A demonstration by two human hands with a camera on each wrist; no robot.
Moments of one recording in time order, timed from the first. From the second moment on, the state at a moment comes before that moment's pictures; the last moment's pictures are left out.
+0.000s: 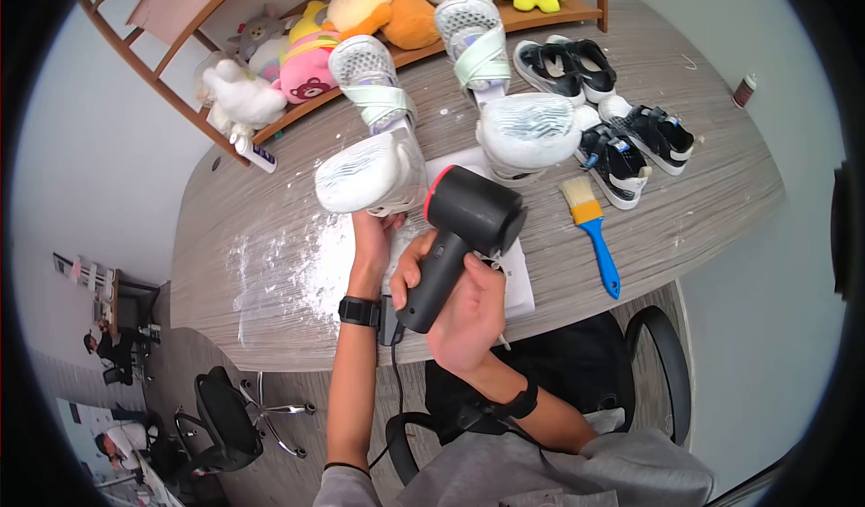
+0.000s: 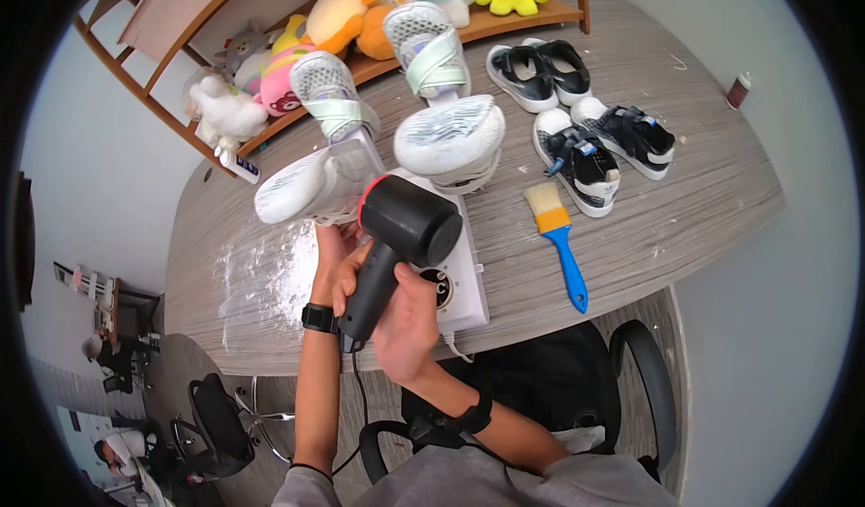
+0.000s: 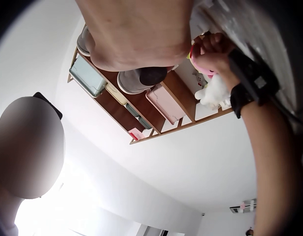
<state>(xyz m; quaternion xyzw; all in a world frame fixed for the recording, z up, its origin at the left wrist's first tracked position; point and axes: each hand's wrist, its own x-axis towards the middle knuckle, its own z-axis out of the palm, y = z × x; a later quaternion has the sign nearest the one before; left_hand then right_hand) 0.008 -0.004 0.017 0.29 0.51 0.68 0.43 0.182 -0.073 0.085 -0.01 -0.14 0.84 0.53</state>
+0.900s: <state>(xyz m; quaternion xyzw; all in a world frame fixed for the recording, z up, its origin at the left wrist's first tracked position) 0.047 -0.034 0.085 0.27 0.55 0.65 0.44 0.156 -0.097 -0.035 -0.05 -0.57 0.66 0.48</state>
